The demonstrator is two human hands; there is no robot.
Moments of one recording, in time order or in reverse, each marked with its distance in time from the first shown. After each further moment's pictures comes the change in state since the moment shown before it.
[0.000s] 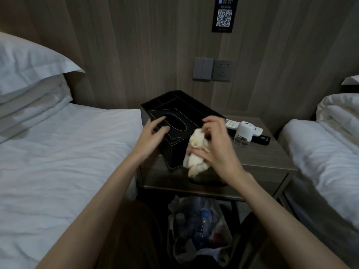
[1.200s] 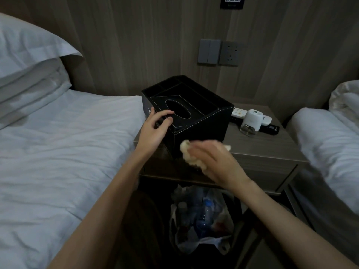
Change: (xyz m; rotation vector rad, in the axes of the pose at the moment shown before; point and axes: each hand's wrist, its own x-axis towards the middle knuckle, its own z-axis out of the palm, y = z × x) left_hand -0.006 -0.021 0.011 -0.108 0.053 0.050; right_hand -0.049 0.029 0.025 -0.184 -0.195 -0.439
